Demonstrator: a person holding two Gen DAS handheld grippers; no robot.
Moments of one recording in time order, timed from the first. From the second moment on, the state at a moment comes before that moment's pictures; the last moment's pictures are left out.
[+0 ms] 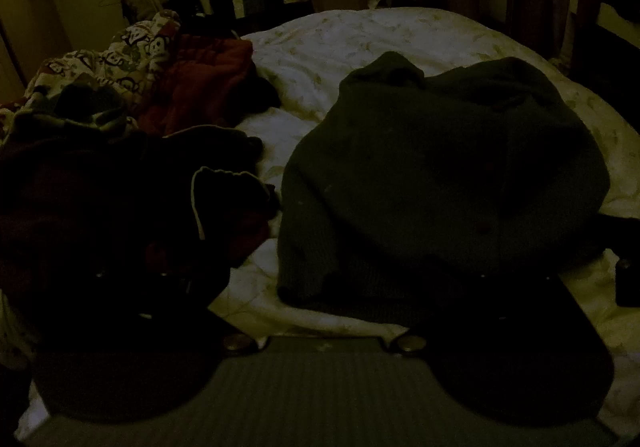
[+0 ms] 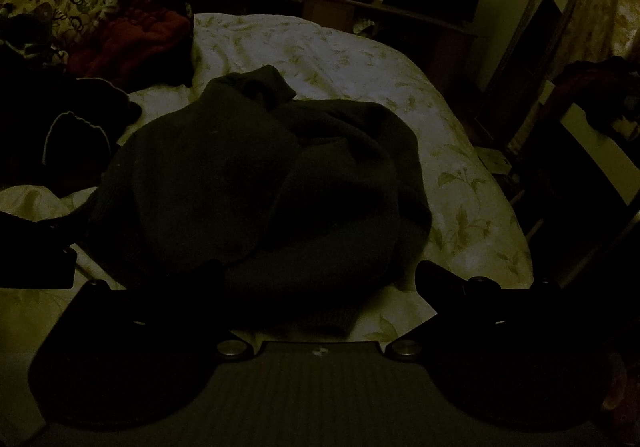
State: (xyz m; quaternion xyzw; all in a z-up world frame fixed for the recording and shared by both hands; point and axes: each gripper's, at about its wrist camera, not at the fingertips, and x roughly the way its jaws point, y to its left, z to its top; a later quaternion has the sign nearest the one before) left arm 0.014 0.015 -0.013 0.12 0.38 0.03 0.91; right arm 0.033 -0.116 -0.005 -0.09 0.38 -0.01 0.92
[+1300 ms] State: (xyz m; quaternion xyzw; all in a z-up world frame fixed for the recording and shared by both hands) left arm 0.014 0.016 -0.014 0.12 0.38 0.03 0.91; right arm 0.034 -0.115 -0.005 -0.09 0.39 0.00 0.92
